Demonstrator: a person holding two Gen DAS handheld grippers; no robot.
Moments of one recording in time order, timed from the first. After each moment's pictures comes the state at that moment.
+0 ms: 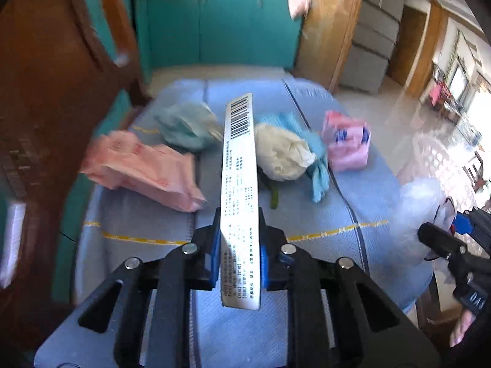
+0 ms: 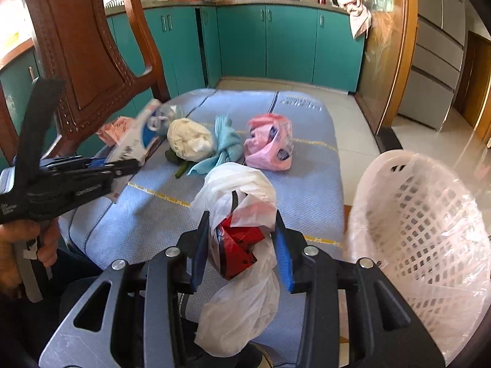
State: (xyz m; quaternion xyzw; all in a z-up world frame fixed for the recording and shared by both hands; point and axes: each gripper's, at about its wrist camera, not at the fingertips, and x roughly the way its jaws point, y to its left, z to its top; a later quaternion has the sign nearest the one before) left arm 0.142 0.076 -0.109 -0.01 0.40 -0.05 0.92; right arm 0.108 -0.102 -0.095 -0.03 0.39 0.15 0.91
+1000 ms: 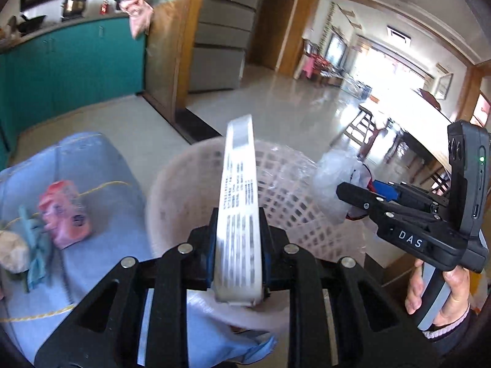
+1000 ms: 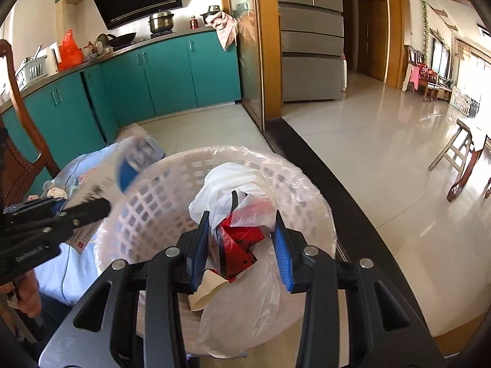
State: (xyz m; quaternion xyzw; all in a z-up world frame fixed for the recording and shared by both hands) left arm 0.145 -0.195 -0.070 0.04 0.36 -0.37 0.85; right arm 0.054 -0.335 -0.070 0.07 0.34 -0.08 0.93
